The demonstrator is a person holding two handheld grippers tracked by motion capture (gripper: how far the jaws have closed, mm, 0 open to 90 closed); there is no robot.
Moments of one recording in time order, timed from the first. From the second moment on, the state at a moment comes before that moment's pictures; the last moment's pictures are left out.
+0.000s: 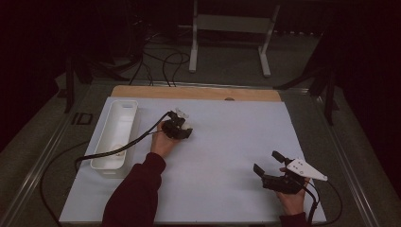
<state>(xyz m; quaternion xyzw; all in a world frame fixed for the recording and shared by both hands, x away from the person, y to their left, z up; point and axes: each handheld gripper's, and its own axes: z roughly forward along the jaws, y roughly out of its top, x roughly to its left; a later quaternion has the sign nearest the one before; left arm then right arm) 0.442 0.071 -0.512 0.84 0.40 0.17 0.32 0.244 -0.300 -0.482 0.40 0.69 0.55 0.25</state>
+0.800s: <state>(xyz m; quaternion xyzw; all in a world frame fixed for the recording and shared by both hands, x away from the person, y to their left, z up) 0.437 0.072 -0.490 0.83 0.39 0.18 0.34 0.244 -0.300 -0.482 0.40 0.69 0.55 0.25</state>
